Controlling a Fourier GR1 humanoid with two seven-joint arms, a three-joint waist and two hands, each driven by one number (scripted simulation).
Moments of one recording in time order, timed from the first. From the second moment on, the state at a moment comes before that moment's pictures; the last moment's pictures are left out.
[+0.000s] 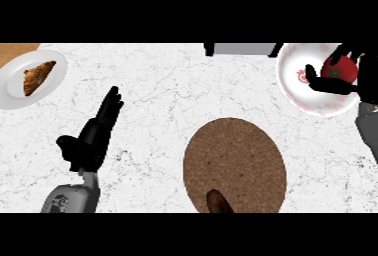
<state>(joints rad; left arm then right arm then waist) -0.14 0.06 -0.06 -1.55 -0.05 0.06 0.08 -0.61 -0.55 0.05 -1.02 0.45 -0.57 -0.31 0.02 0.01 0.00</state>
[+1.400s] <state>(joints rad) -0.14 0.05 -0.04 -1.54 -0.05 0.05 0.07 -0.82 -0.63 -0.31 -0.38 0.09 0.00 -0.94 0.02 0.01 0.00</state>
